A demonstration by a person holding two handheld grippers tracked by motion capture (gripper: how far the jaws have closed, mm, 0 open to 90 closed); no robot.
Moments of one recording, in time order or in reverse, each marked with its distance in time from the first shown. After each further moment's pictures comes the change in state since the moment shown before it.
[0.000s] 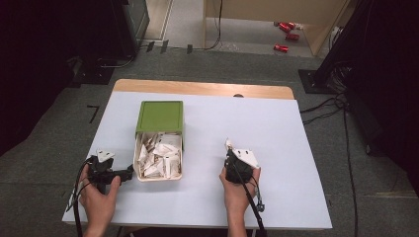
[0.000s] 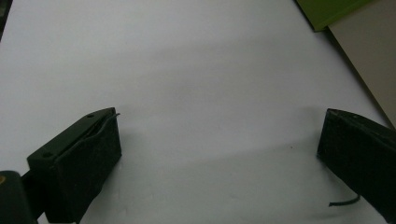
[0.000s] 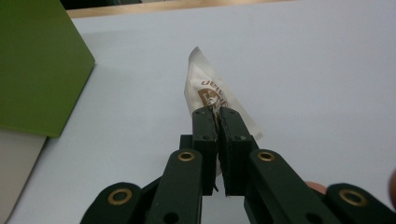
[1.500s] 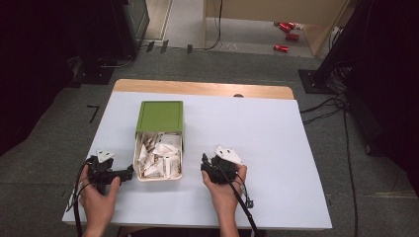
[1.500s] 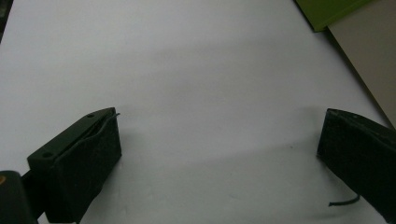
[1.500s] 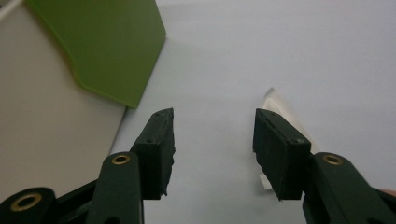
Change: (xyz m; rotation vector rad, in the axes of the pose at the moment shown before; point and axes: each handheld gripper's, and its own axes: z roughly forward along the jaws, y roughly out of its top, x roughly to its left) left arm 0.000 0.000 0.000 -0.003 0.000 0.000; right arm 0.038 -0.003 0.004 0.078 0.185 -0.046
